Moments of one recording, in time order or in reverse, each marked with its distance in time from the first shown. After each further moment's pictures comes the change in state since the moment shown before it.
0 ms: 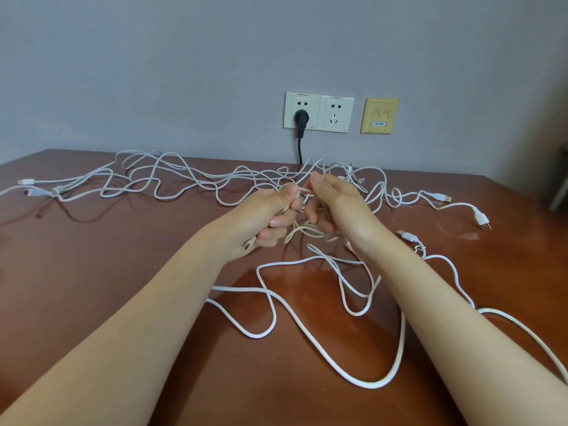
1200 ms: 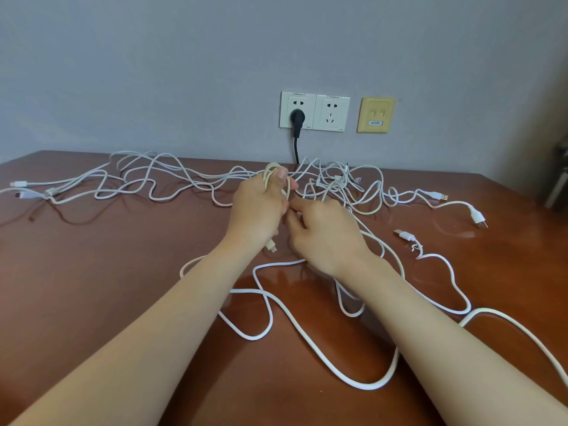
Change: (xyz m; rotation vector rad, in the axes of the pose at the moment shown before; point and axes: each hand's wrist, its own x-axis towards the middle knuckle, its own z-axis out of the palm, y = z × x) left_hand 0.008 -0.002 0.018 0.286 0.575 0.318; right_hand -0.017 0.010 0.017 -1.021 0.122 -0.325
